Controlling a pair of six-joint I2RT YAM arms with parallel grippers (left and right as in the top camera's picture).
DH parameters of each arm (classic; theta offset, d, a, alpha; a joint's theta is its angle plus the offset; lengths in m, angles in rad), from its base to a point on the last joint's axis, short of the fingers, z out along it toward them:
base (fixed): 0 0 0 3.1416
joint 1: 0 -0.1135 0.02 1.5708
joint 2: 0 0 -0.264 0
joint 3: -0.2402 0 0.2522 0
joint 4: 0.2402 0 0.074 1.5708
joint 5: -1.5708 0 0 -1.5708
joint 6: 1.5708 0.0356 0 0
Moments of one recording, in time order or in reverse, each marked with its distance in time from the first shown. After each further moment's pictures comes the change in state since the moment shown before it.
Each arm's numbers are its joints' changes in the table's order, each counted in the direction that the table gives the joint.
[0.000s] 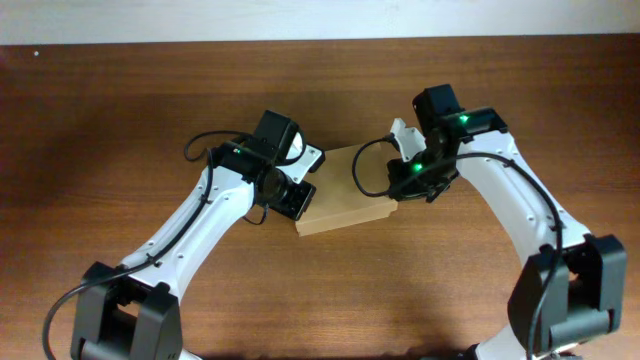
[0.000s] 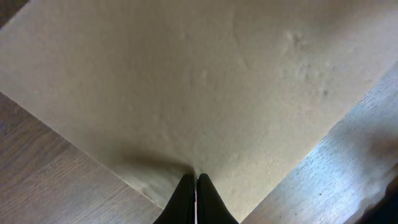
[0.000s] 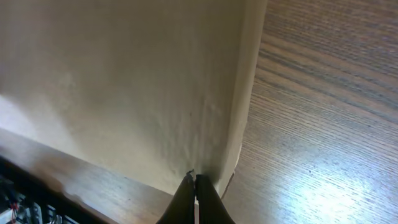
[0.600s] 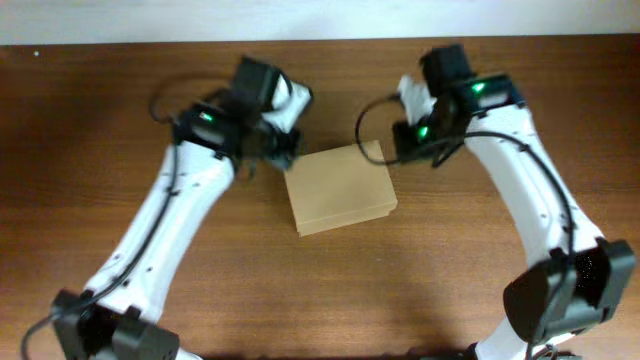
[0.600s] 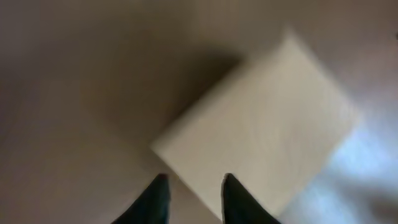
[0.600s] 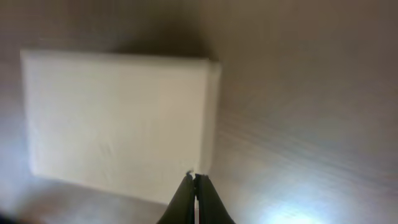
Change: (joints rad) left arm -0.068 -0.012 -0.404 0.126 0.135 -0.010; right arm 0.018 0.033 -0.348 0.098 -0.131 -0.003
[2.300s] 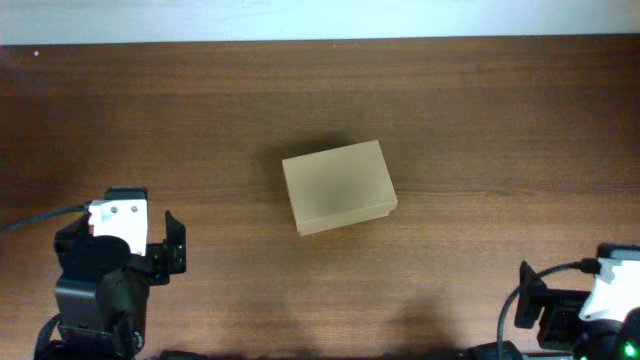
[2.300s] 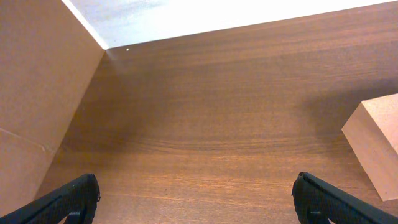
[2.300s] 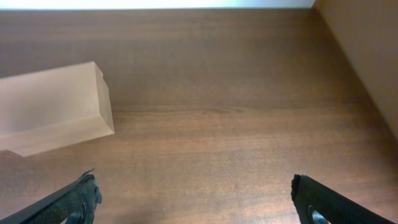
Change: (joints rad) left arm -0.214 -0.992 0.542 0.025 0.507 -0.008; right arm 0.066 -1.219 0.373 0.231 -0.463 0.114
